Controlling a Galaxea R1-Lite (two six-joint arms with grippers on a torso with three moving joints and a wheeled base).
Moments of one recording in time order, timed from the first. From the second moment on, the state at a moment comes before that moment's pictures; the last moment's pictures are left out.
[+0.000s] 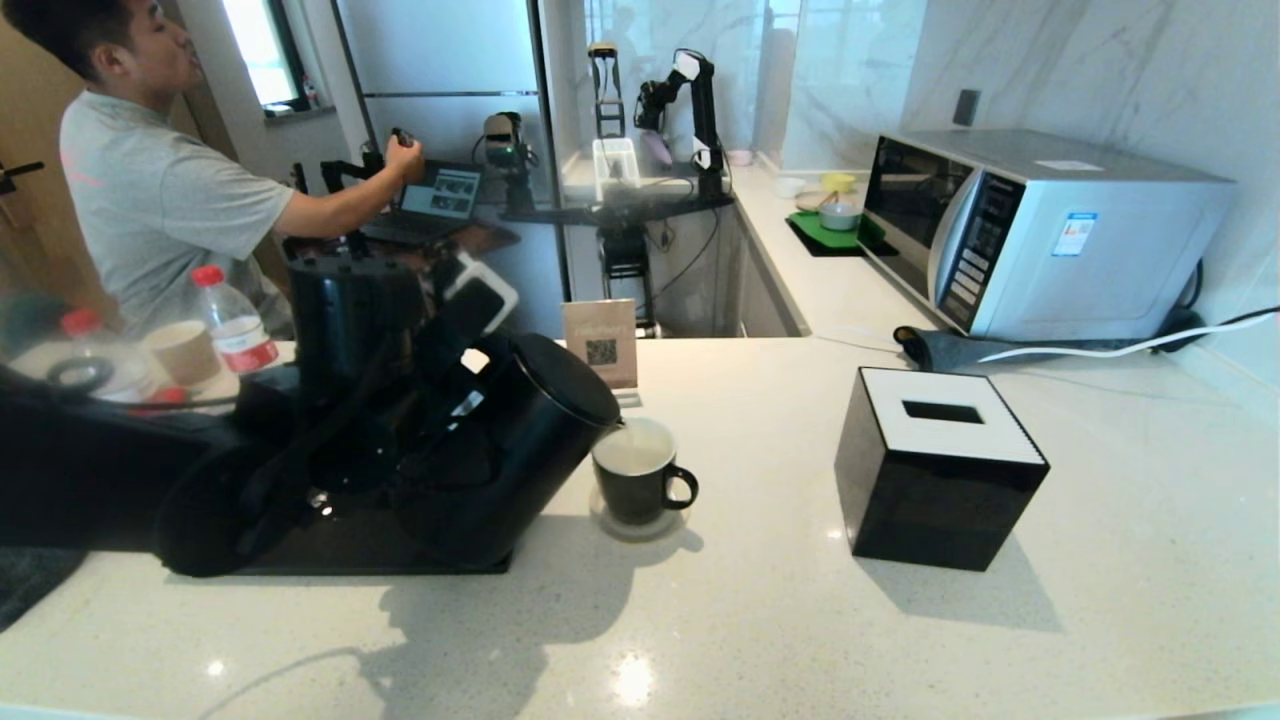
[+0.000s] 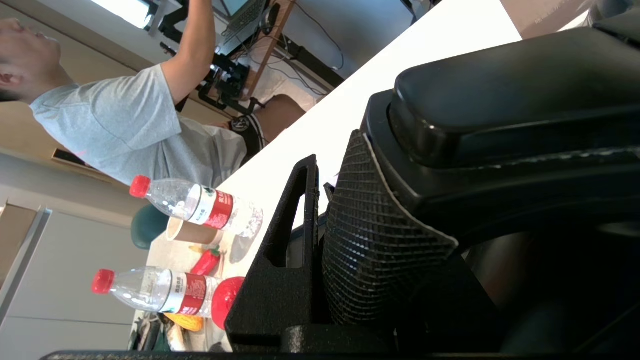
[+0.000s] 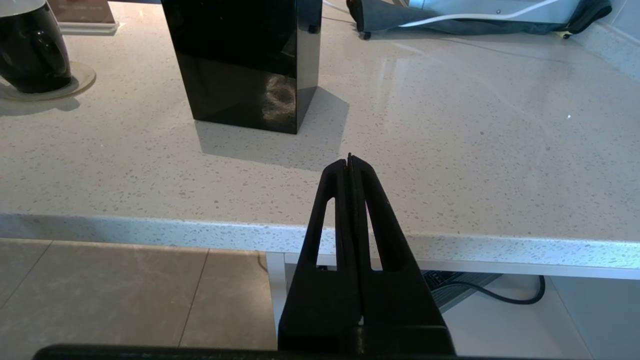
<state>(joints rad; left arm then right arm) -0.44 1.74 -0.87 -0.66 0.57 0.65 0.01 0.00 0.00 0.00 0.01 -0.05</state>
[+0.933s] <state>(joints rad) -0.44 1.75 -0.80 -0.87 0.56 0.61 0.00 0.00 0.00 0.00 0.01 -0.05</state>
